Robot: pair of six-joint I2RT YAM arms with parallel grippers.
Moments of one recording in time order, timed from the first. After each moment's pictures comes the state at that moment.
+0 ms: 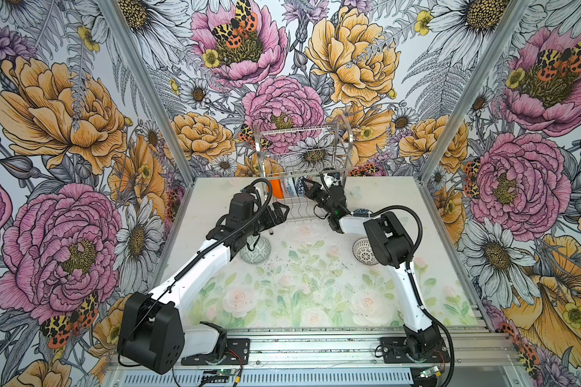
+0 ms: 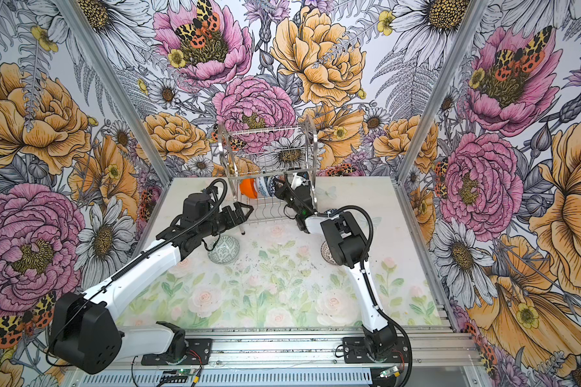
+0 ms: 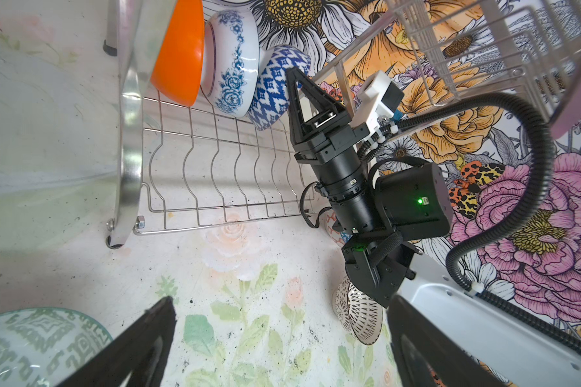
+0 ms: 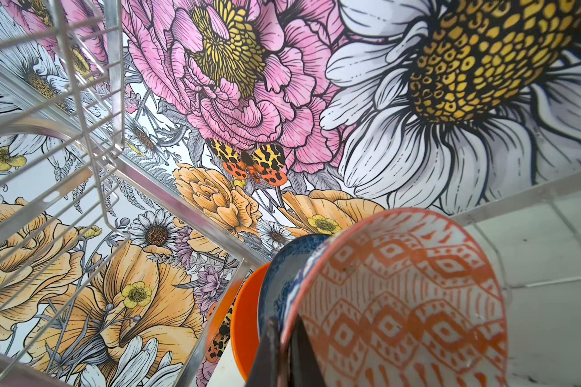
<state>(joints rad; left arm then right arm) -0.36 1.30 0.98 -0.18 0.24 -0.71 0.44 2.43 1.62 0.89 -0.23 0.90</state>
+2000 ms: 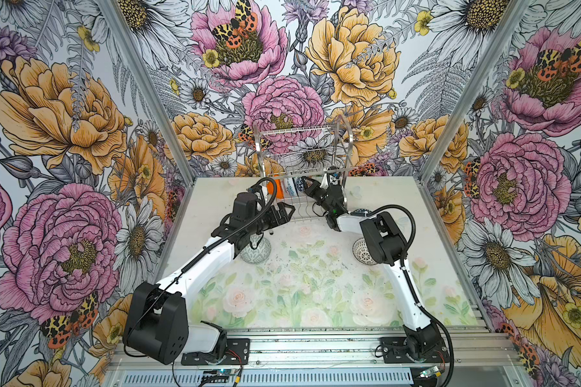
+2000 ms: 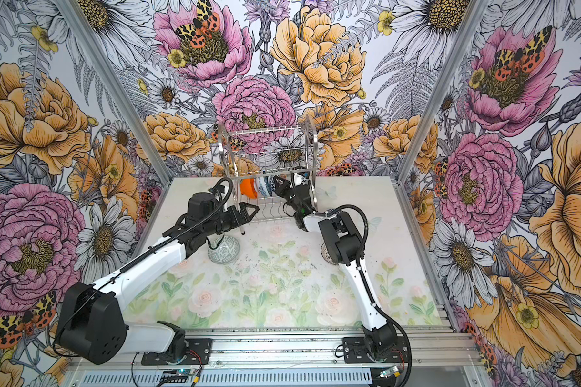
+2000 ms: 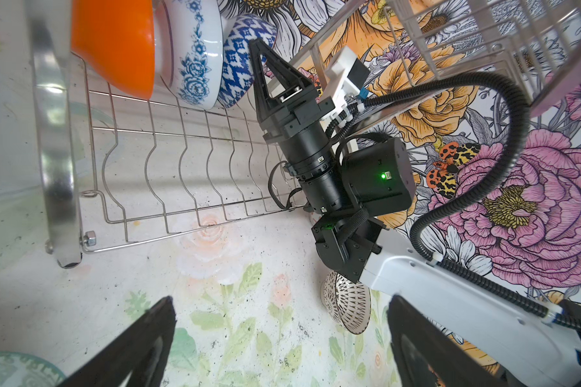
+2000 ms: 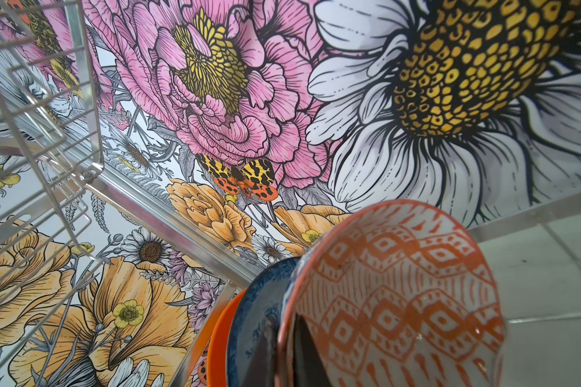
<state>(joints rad) -0.37 1.36 0.97 -0.09 0.32 -0.70 0.43 2.52 1.72 0.89 -0.20 0.92</state>
